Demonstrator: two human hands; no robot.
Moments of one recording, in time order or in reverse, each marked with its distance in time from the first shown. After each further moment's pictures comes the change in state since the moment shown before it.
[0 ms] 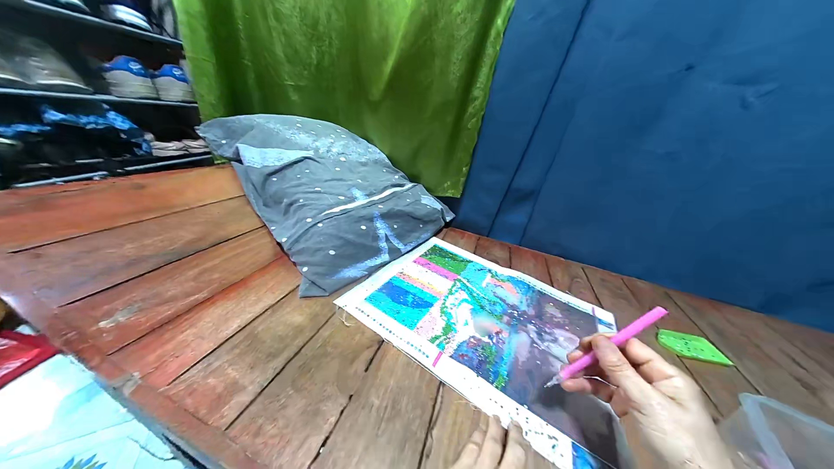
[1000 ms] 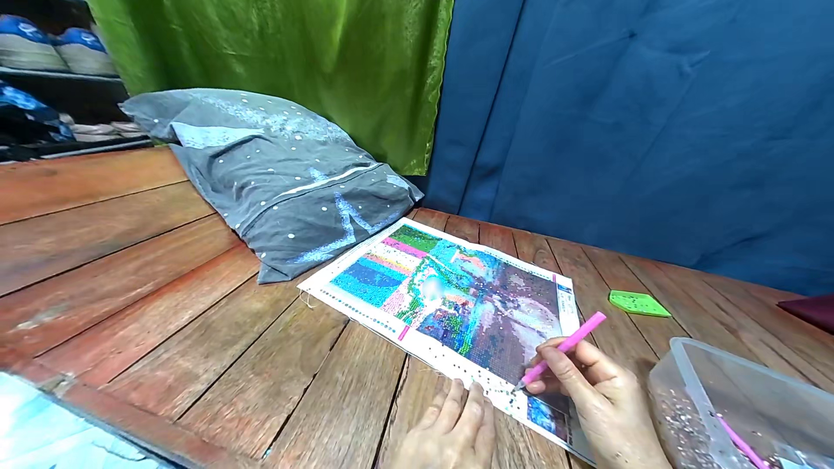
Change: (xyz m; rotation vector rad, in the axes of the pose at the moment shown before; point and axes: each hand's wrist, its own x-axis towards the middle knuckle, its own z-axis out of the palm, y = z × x) left_hand -0.001 -0.001 0.002 0.062 -0.009 0.008; right_hand -0.024 0.042 -0.030 -0.151 -0.063 -0.144
